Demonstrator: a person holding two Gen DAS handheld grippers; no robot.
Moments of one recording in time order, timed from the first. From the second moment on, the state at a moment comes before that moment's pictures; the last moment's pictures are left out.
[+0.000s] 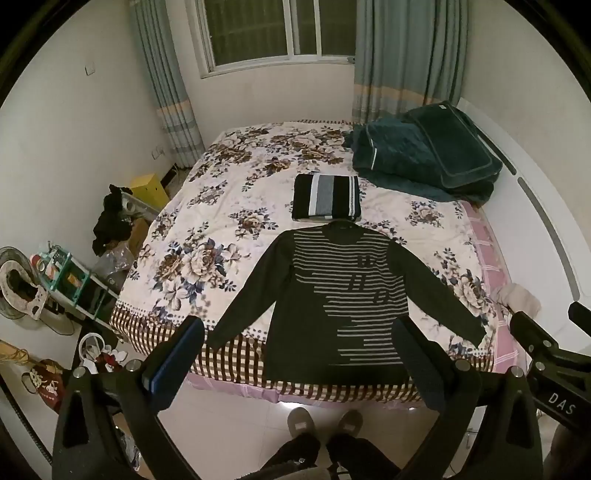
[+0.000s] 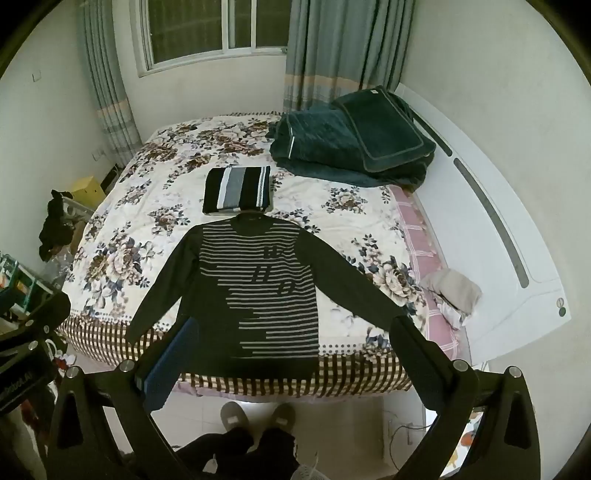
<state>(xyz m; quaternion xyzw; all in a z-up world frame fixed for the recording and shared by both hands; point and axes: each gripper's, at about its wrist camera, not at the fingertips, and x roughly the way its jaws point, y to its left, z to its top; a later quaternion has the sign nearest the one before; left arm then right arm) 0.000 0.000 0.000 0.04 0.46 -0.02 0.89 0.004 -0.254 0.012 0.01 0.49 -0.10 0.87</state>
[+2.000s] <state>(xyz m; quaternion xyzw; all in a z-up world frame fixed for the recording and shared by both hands) 0.003 -0.003 0.004 0.04 0.45 -0.02 0.89 0.005 -0.252 0.022 0.01 0.48 -0.10 0.87</state>
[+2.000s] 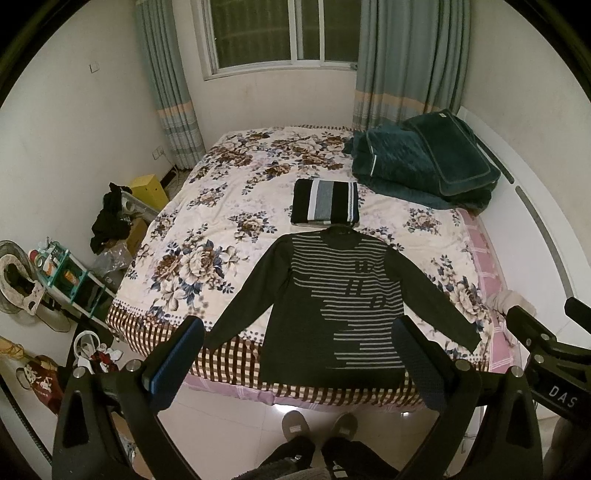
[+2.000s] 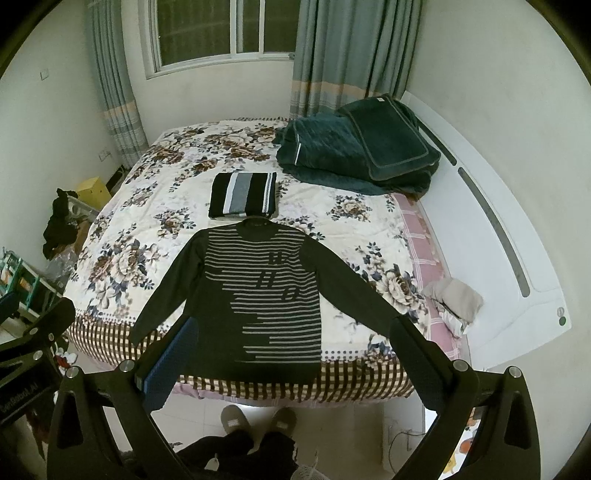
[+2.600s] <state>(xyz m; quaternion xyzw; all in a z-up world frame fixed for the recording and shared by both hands) 0.011 -0.014 0.007 0.03 0.45 -0.03 0.89 0.012 -0.248 0.024 0.01 0.48 -0.10 0.87</state>
